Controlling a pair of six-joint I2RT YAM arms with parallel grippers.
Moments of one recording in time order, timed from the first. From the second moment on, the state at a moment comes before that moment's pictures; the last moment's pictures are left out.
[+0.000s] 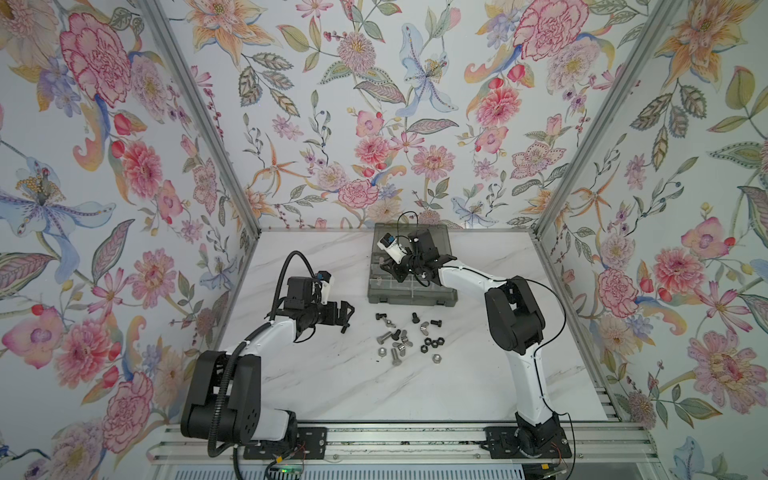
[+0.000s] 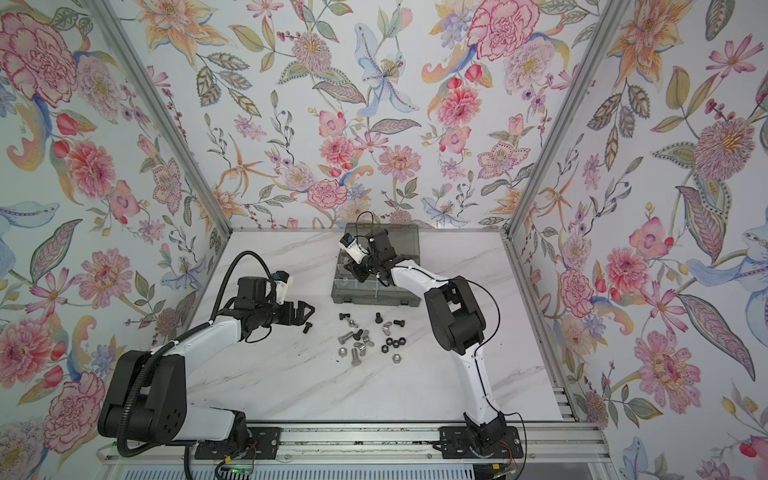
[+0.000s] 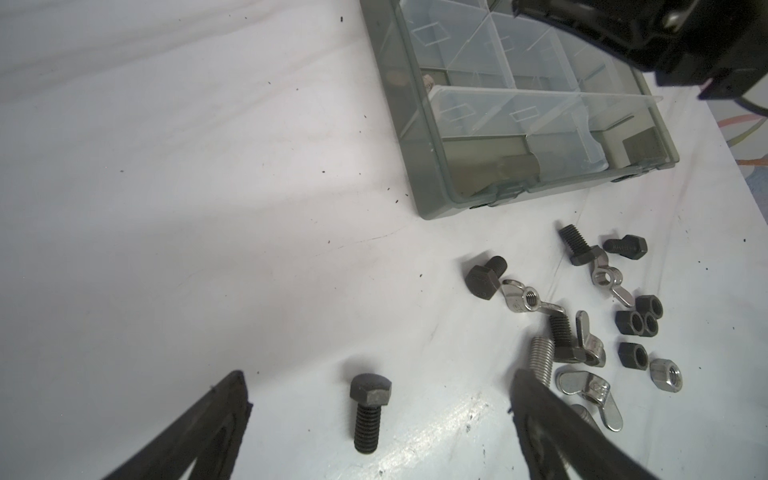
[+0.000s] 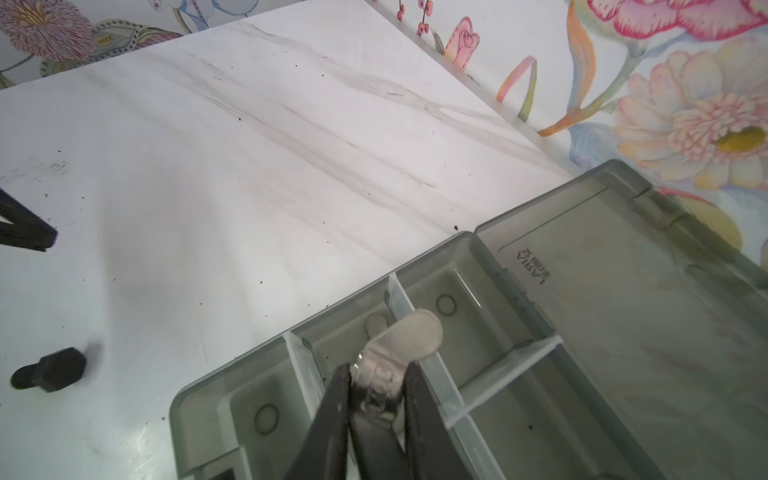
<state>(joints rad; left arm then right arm) -0.14 1.42 0.72 -0.15 0.42 -0.09 0.57 2.24 1.72 -0.12 -0.39 -0.29</state>
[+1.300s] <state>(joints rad) -0.14 1.38 0.66 -0.05 0.42 -0.16 0.57 2.16 1.62 -0.14 -0.36 -0.25</state>
